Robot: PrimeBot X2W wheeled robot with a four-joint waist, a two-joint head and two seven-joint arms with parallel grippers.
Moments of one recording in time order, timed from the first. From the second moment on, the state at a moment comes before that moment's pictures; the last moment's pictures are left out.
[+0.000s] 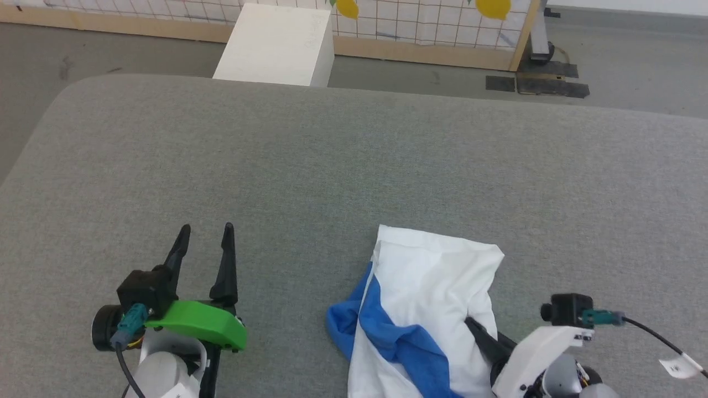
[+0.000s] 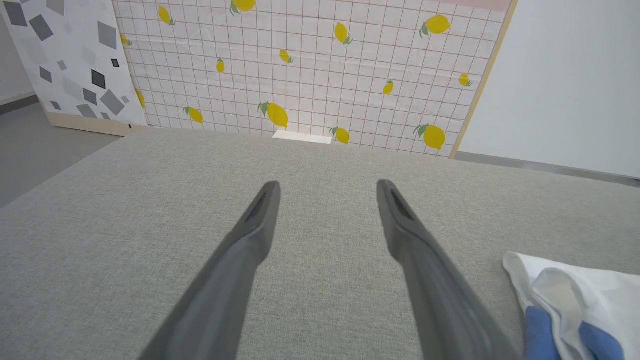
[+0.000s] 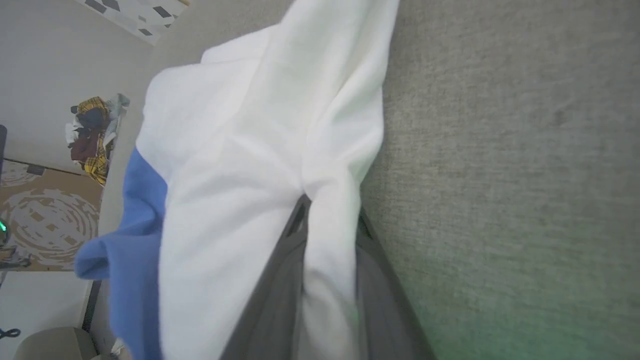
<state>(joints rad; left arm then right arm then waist) -0.14 0.12 -0.05 0.23 -0.23 -0.08 -0.26 -0.06 -0.05 0.13 0.36 0.68 0.13 0.31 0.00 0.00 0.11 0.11</state>
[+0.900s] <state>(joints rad) -0.24 0.17 -0.03 0.11 -0.20 -0.08 -0.24 -0.44 -0.33 -0.05 0.30 -0.09 0.13 0.46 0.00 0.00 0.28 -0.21</state>
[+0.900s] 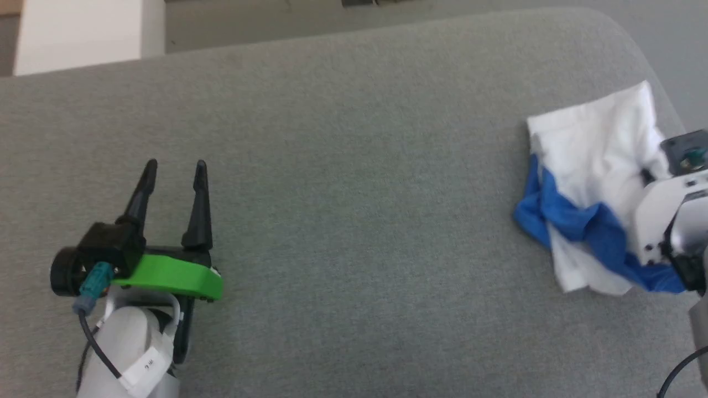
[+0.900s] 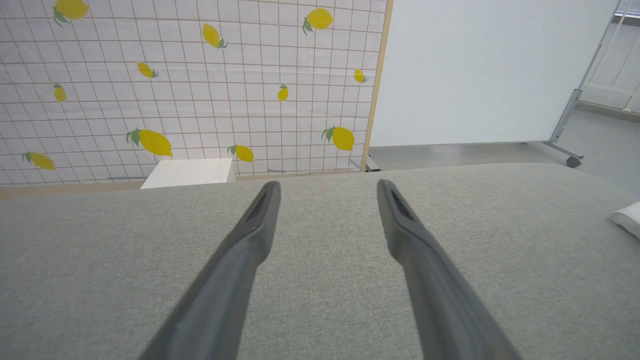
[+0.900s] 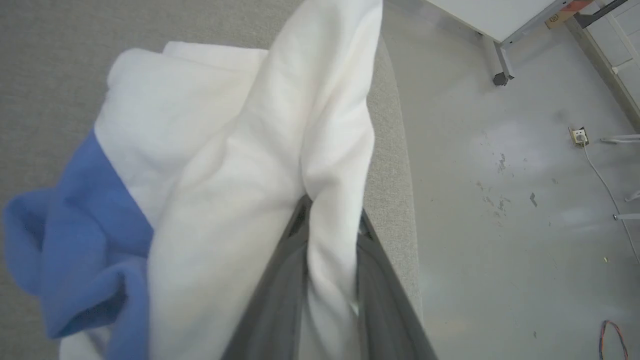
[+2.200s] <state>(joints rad) -0.22 0.11 -0.10 0.23 -0.23 -0.07 -0.25 -0.32 -0.22 -0.30 0.25 0.06 0.13 -0.03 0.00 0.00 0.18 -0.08</state>
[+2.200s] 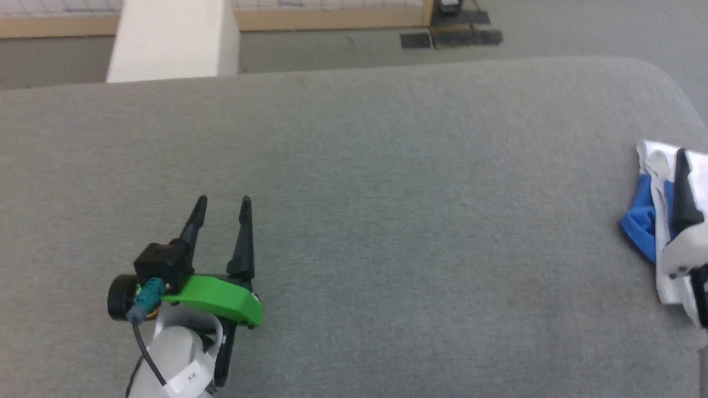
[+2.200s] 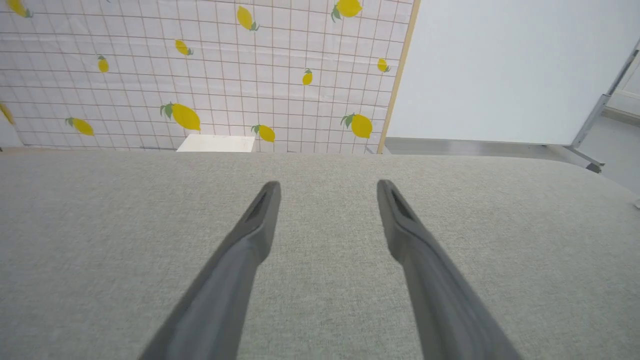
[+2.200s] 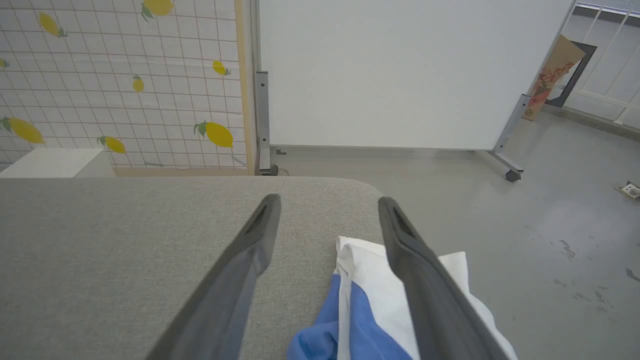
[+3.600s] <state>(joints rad) -0.13 0.06 -0.14 0.29 -0.23 -0.08 -0.25 0.14 -0.05 -0.12 -0.03 0.20 0.13 -0.17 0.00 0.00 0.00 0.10</state>
